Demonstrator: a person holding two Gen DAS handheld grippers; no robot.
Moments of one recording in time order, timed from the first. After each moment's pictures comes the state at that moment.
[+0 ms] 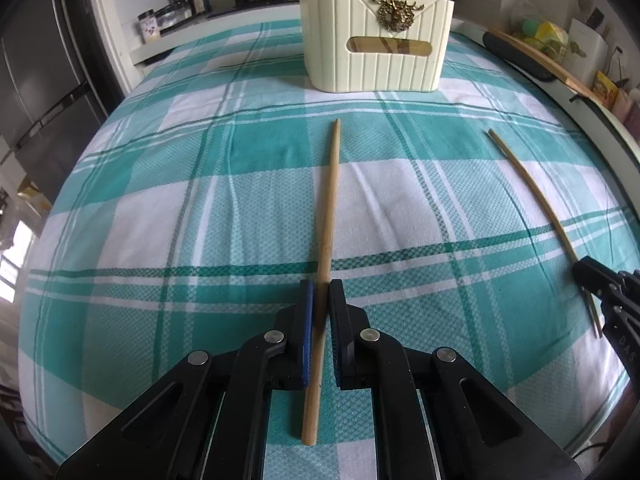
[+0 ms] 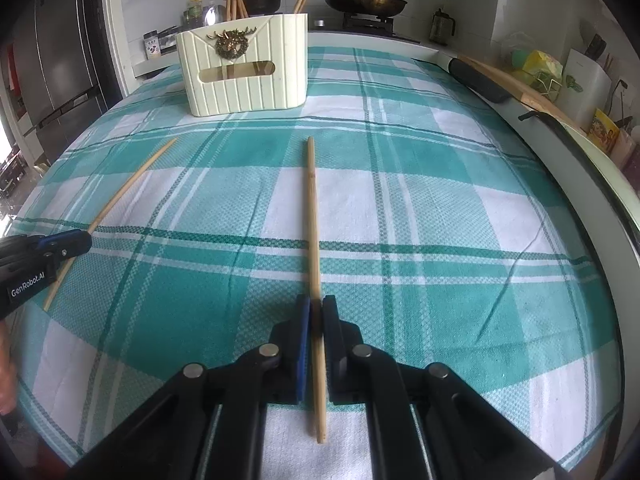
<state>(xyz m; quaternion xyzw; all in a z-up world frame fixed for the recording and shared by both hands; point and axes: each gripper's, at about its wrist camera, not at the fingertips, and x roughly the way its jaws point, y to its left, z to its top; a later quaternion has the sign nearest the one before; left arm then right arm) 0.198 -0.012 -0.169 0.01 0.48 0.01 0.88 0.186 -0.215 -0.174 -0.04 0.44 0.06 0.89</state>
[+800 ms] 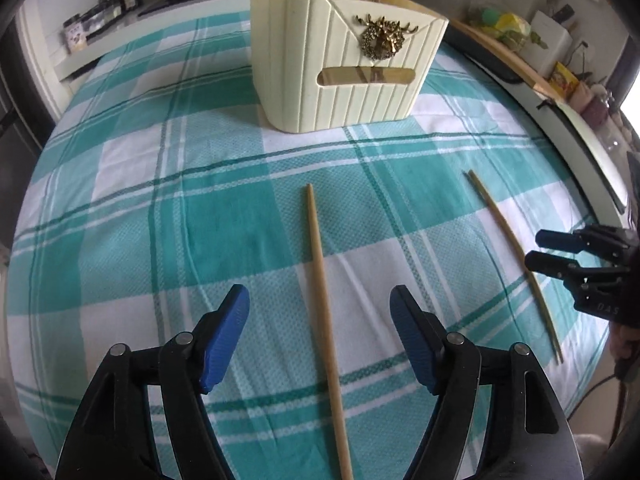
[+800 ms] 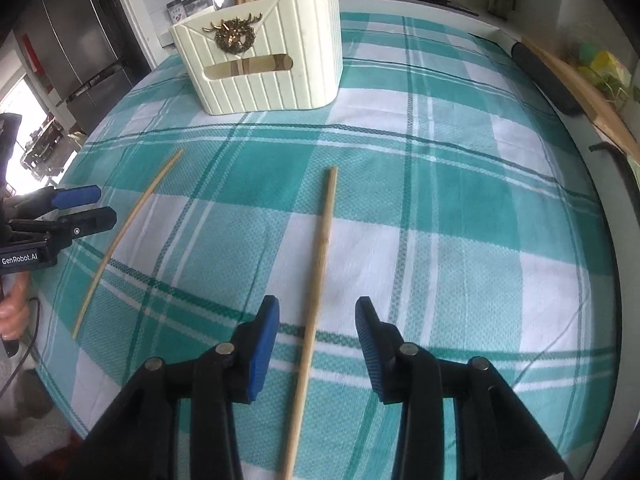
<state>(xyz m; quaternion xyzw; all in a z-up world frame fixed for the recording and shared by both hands) 0.297 0.002 -0.150 0.01 0.53 -0.12 0.84 0.290 -0.214 -0.158 -0.06 0.54 0.15 0.83</state>
